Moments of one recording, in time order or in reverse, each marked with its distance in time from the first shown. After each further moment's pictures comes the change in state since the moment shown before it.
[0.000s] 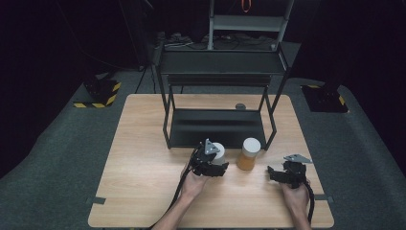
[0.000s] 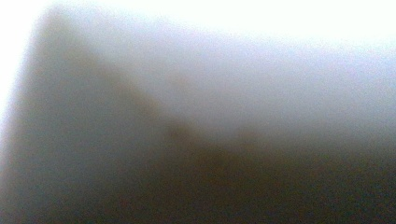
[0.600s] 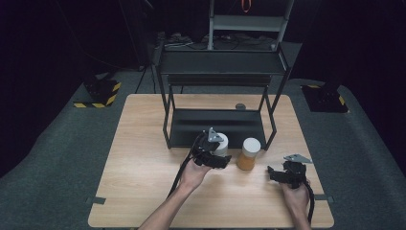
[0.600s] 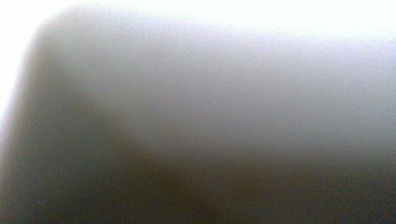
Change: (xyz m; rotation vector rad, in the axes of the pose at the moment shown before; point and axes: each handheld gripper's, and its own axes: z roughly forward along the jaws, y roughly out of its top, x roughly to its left) left arm 0.005 0.053 -0.025 0.042 -0.036 0.047; right arm 0.000 0.000 0.000 0.001 -0.001 0.002
